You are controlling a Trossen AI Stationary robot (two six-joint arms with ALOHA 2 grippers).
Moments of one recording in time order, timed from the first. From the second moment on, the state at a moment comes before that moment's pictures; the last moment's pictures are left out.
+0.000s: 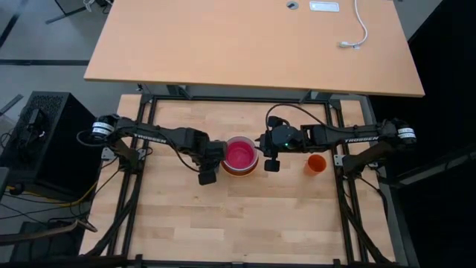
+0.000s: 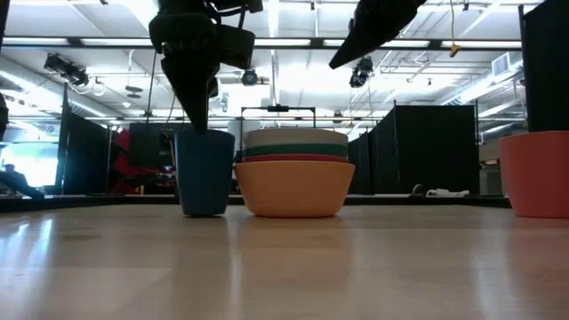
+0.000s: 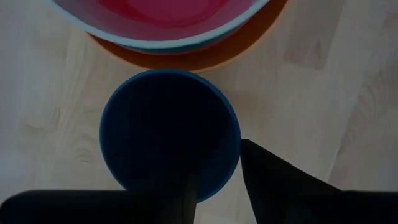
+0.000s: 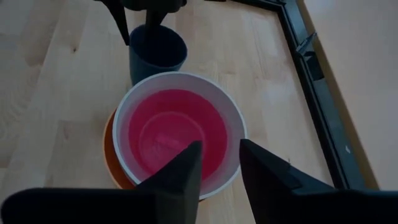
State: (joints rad) left arm -0.04 1.61 1.26 -0.96 -0.05 -0.27; right arm 0.04 1.37 1.16 -0.48 0.29 -0.15
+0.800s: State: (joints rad) left arm -0.04 1.61 1.15 -0.90 -0.05 -0.26; right arm 0.04 1.37 1.16 -0.46 0.29 -0.15
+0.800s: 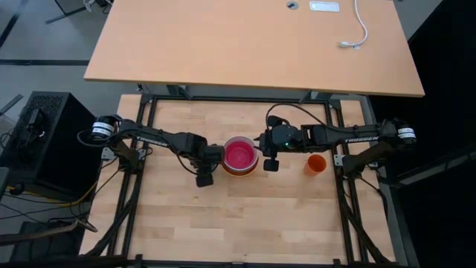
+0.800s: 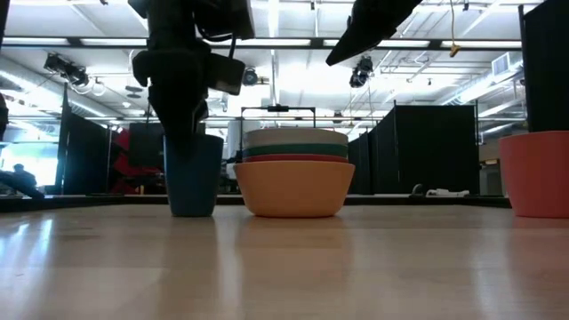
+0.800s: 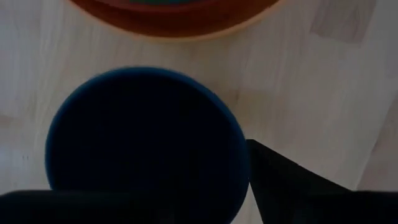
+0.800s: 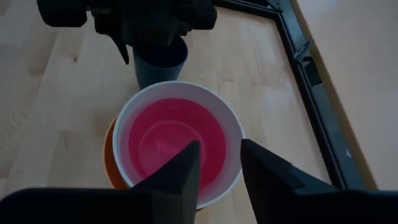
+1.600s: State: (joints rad) left arm -0.05 1.59 1.36 -1.03 -0.13 -0.15; right arm 0.04 1.35 1.16 -0.52 0.30 -0.13
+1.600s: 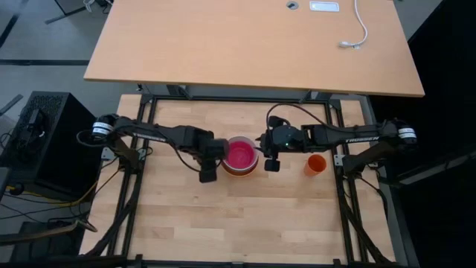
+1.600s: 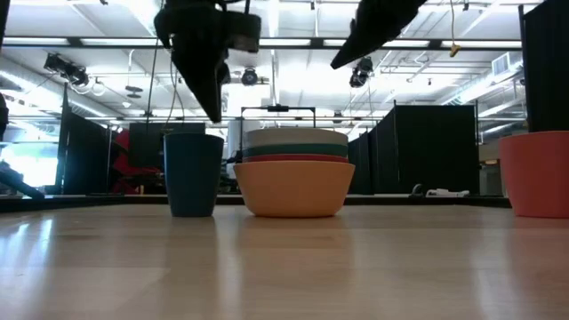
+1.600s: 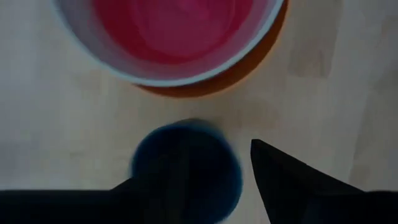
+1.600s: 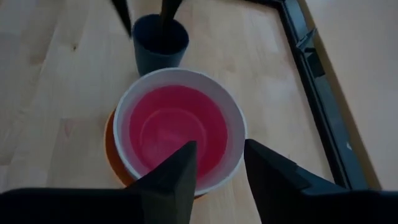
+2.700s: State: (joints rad) left arm -0.25 0.90 0.95 -0.83 -0.38 -0.42; right arm 0.26 1.08 1.03 -1.19 0.39 0.53
